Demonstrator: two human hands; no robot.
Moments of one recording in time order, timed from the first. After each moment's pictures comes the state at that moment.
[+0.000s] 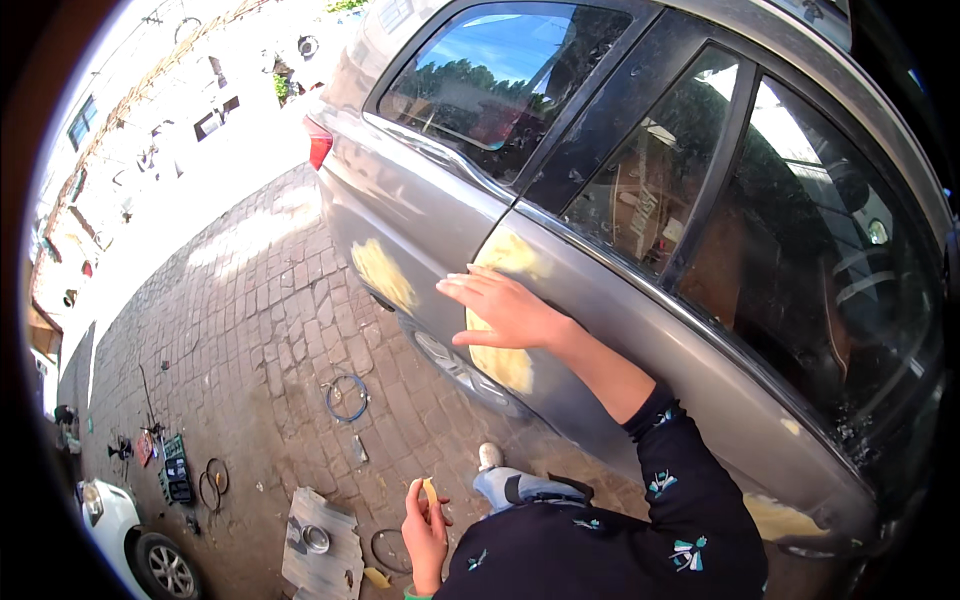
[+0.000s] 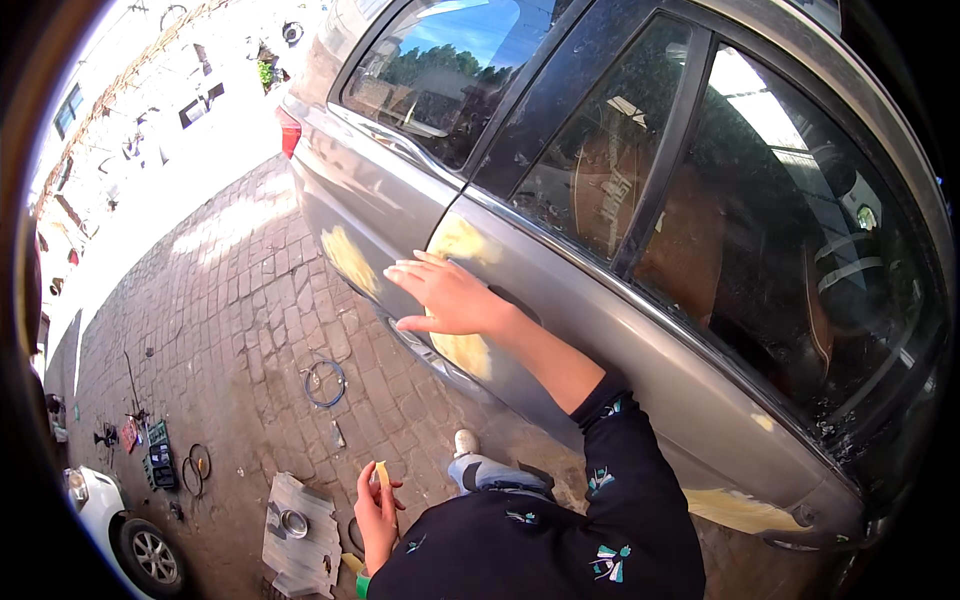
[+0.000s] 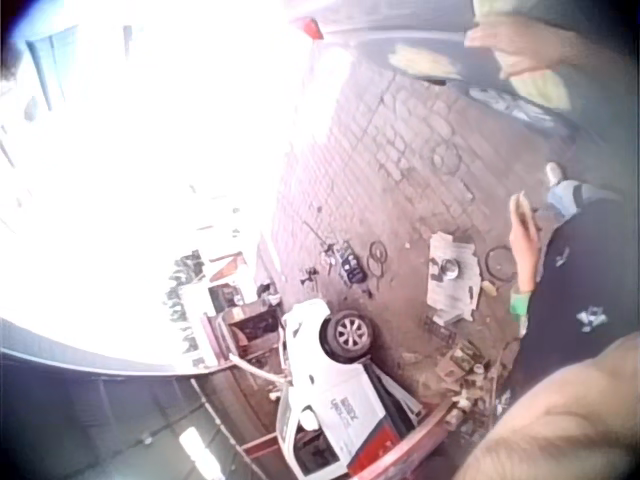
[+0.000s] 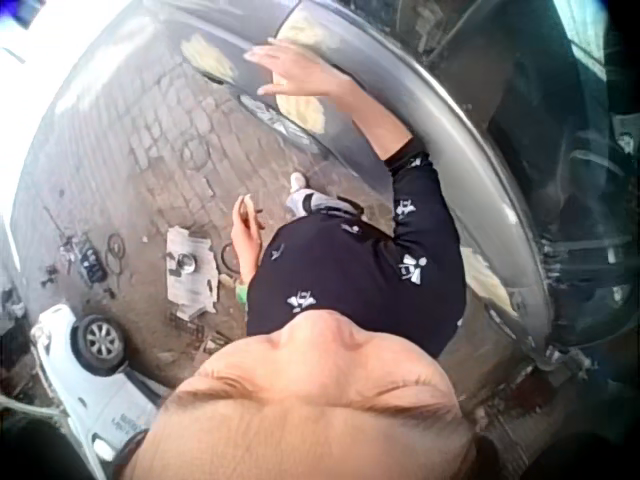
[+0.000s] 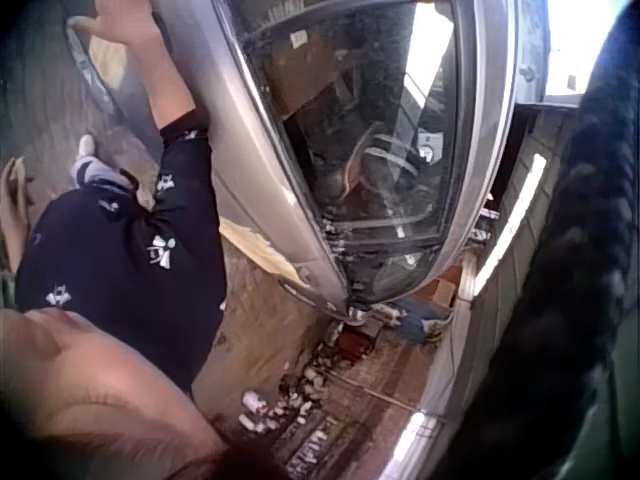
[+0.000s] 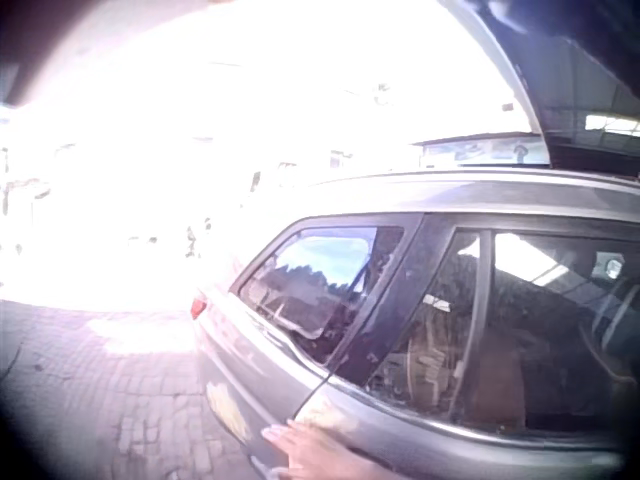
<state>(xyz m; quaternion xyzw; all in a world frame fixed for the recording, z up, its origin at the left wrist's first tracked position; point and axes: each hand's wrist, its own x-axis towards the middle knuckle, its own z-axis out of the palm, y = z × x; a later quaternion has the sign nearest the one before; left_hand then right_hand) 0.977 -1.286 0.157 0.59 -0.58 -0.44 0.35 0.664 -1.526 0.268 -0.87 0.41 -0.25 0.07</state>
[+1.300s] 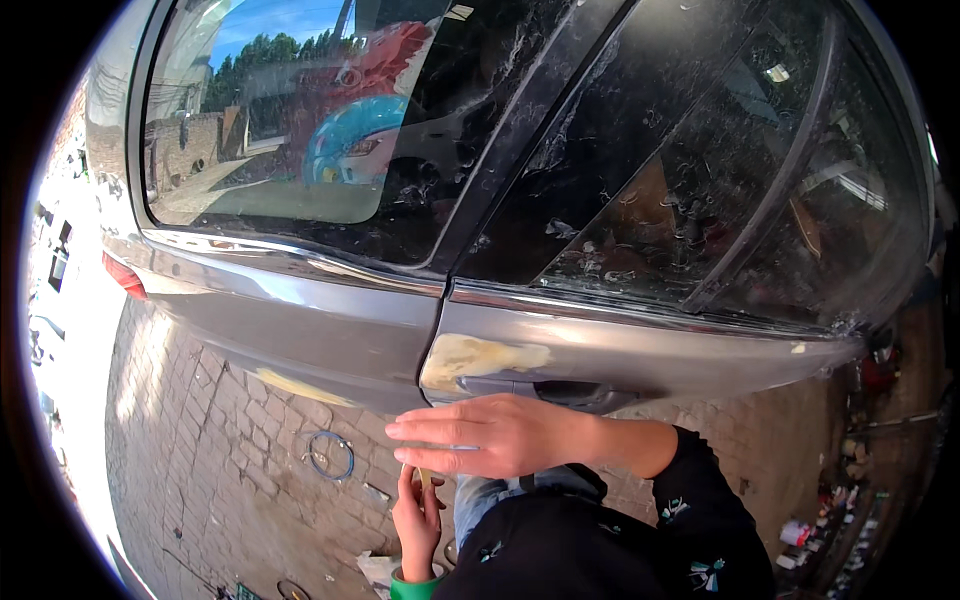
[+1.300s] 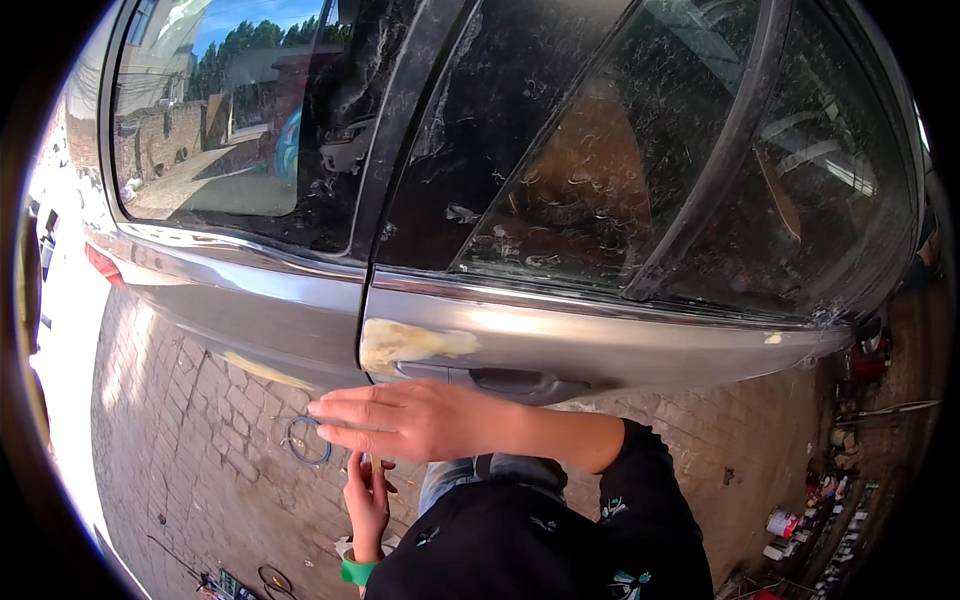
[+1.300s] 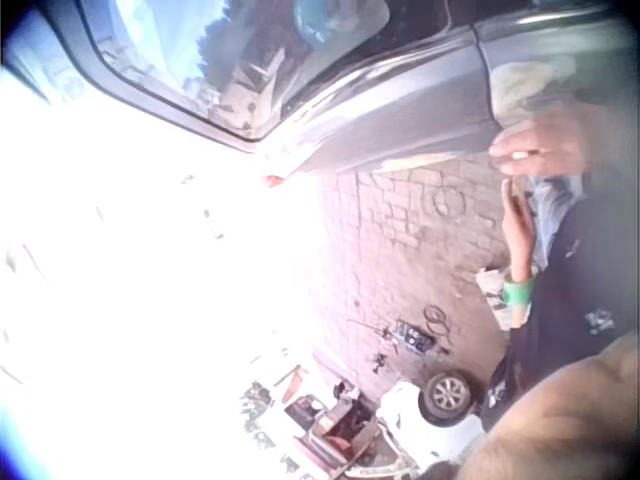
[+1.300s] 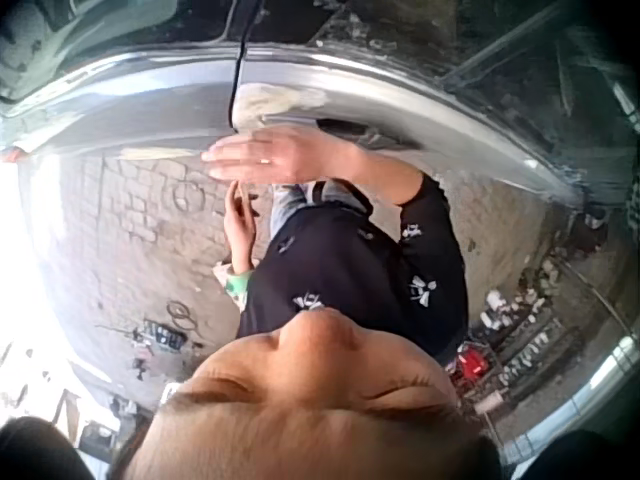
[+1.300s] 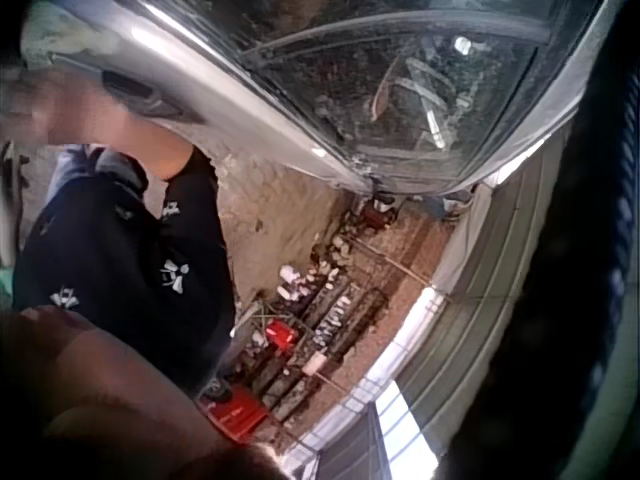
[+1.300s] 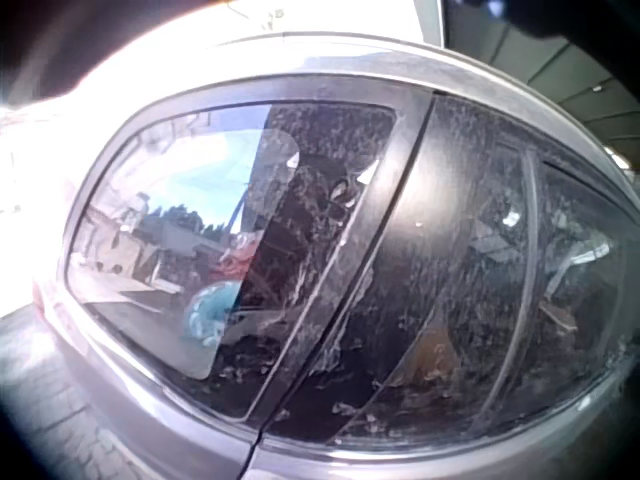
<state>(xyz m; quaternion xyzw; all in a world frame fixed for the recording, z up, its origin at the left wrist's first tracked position) 0.941 -1.576 0.136 0.42 -0.71 -0.56 0.13 0.666 -1.556 0.270 -0.79 0.46 -0.39 0.08</state>
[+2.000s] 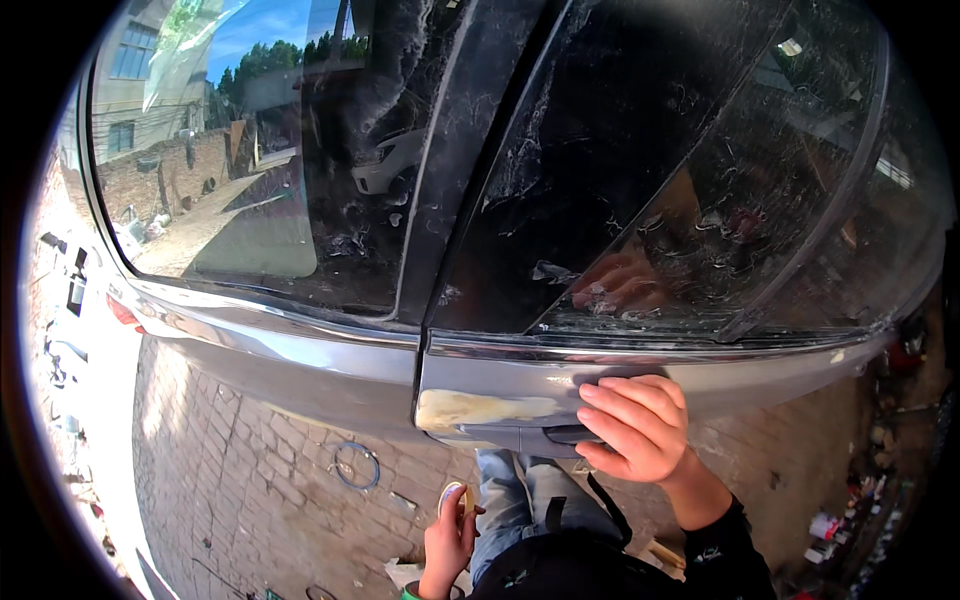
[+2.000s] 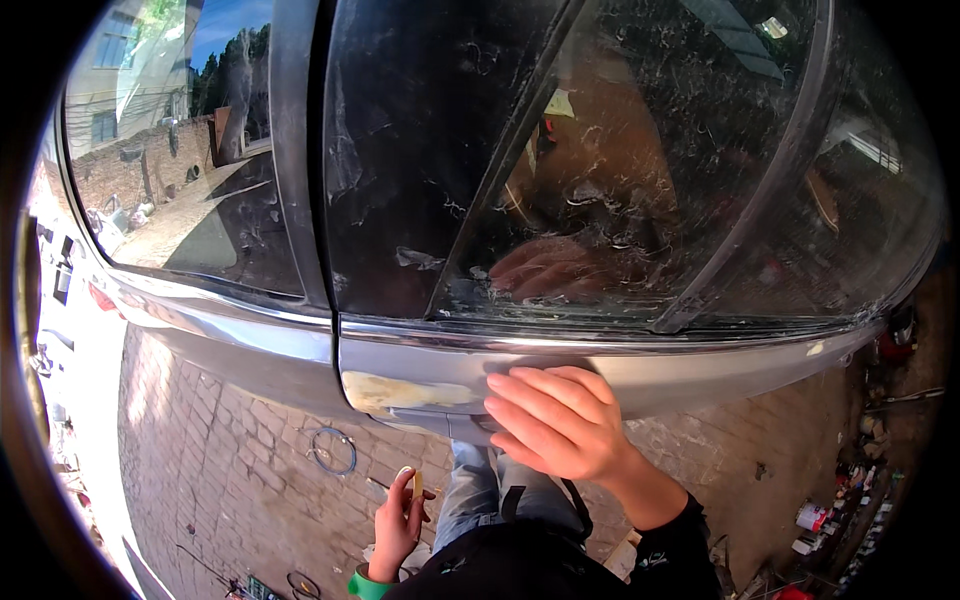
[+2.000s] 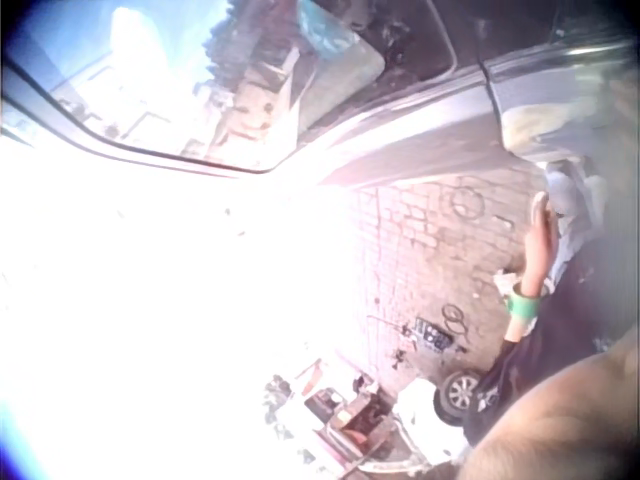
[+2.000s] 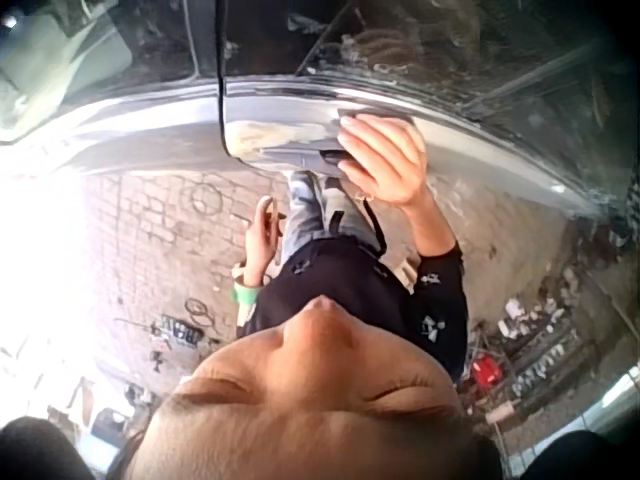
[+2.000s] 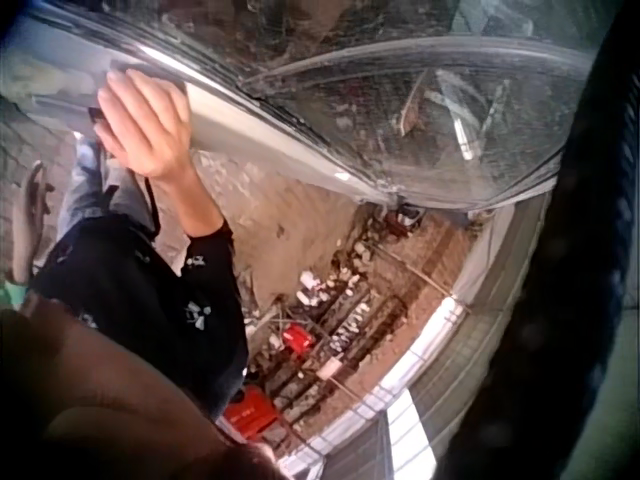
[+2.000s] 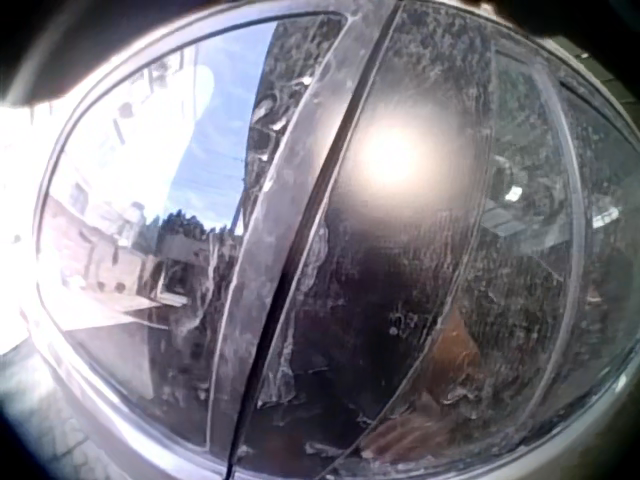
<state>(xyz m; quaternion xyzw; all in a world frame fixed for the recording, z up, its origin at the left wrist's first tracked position) 0.921 -1.574 0.130 0.35 -0.76 -0.55 -0.02 0.612 -1.463 0.264 -0.60 0.72 -0.32 -0.16</state>
